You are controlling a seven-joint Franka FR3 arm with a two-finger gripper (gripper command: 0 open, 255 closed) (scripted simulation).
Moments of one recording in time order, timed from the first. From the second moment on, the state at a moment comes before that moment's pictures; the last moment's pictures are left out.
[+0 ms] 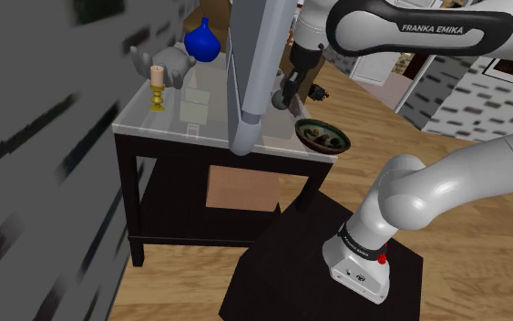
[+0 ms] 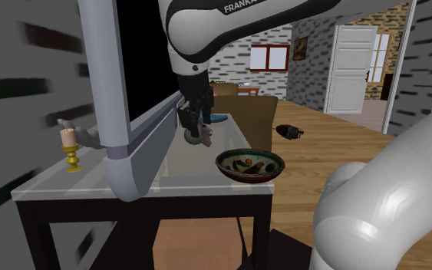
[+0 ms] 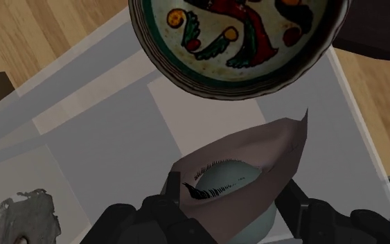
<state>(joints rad) 0.11 -0.65 0.04 -2.39 -0.32 1.82 -0.04</state>
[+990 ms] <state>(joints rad) 0.11 -0.87 0.01 -2.39 -0.33 1.62 -0.14</state>
